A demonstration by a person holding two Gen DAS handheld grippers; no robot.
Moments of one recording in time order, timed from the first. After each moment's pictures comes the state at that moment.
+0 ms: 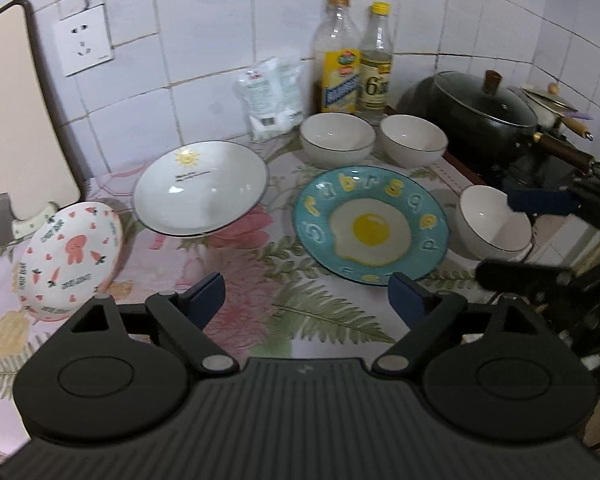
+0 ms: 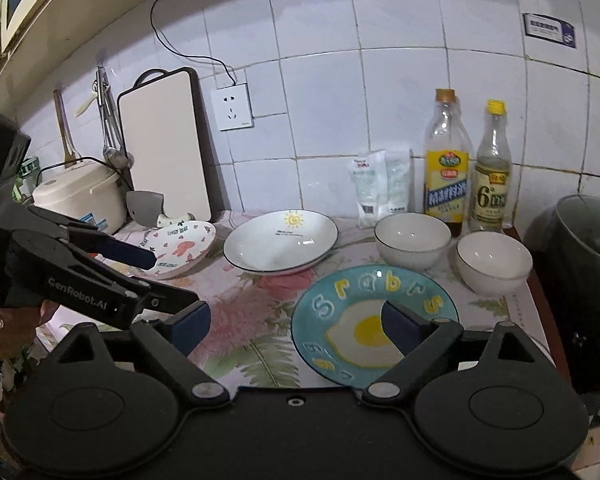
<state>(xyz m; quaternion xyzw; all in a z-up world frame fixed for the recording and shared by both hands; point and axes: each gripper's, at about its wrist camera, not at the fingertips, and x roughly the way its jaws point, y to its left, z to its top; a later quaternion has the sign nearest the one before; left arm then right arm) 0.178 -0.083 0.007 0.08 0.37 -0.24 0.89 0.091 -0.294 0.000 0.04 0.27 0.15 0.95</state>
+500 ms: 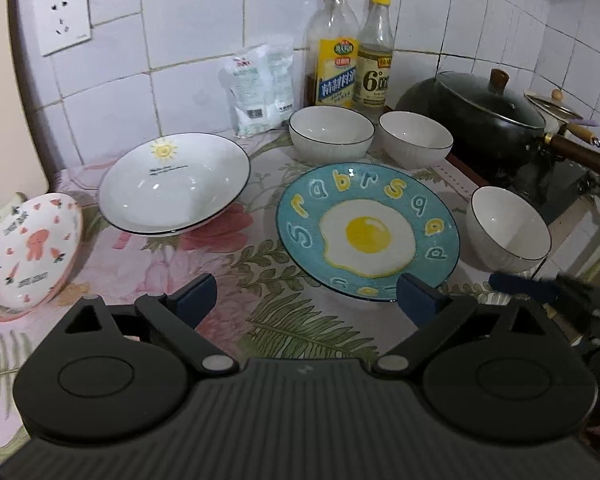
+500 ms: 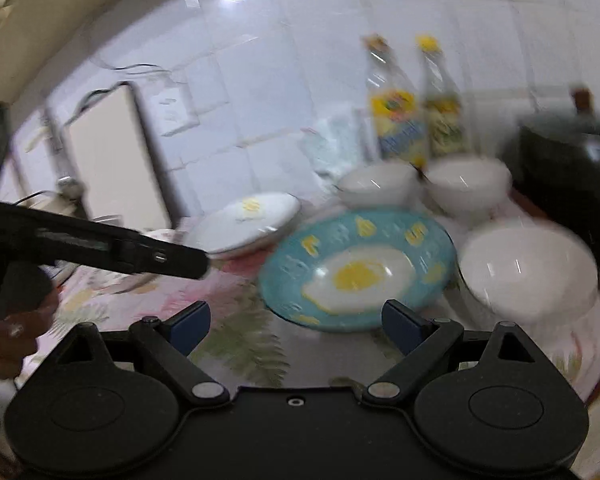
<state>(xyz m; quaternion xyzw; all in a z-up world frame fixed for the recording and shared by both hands) 0.204 -0.103 -0.046 0.06 0.36 -0.24 0.90 0.085 -0.295 -0.100 0.15 0.25 0.06 0.95</state>
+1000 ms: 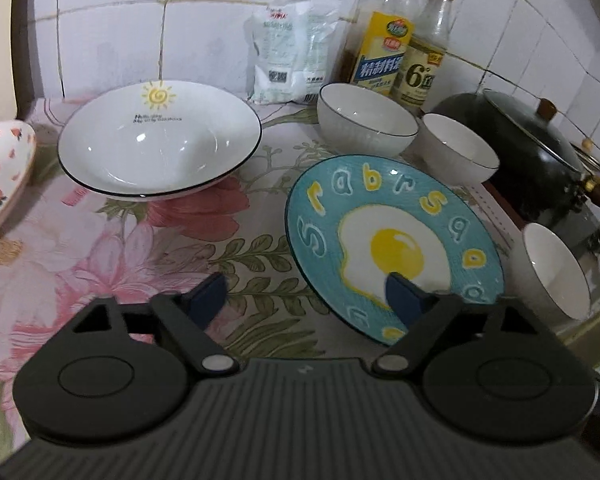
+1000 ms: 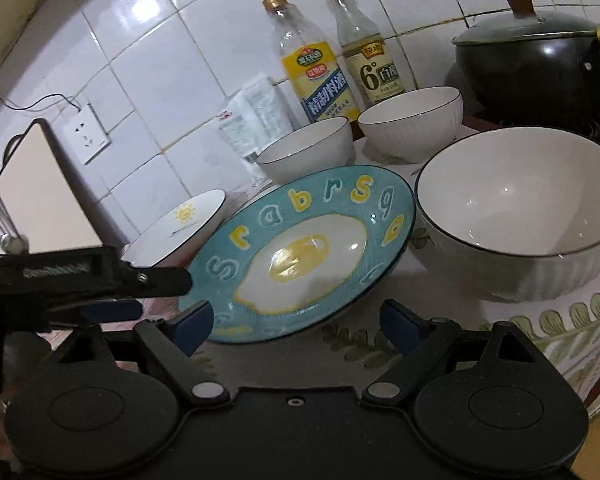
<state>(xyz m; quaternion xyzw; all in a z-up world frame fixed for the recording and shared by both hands) 0.265 -0.114 -0.110 -0.04 0.39 -0.22 0.89 0.134 -0.315 -0.147 0.24 0.25 0.00 0.94</state>
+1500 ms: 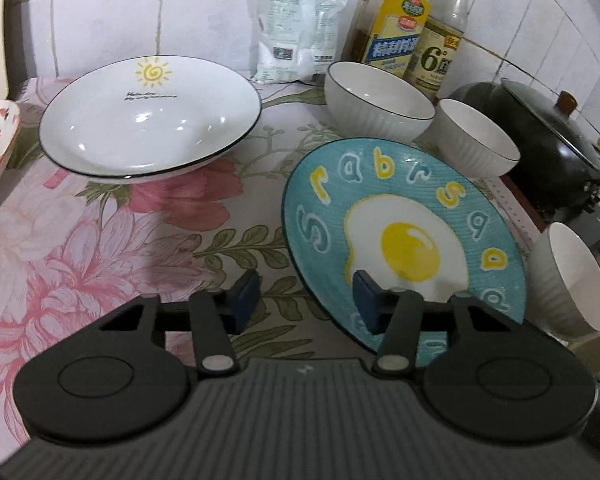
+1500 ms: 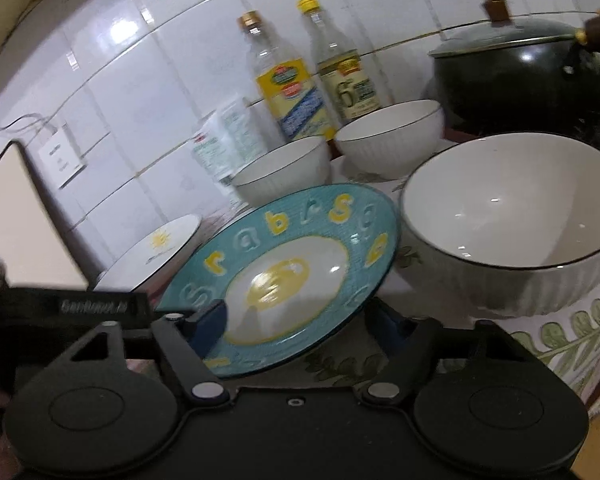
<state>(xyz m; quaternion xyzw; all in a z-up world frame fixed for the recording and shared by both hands) 0.277 -0.129 -0.129 -0.05 0.41 -0.20 0.89 0.143 -0.318 -0.154 0.25 0.22 -0.05 0.94</state>
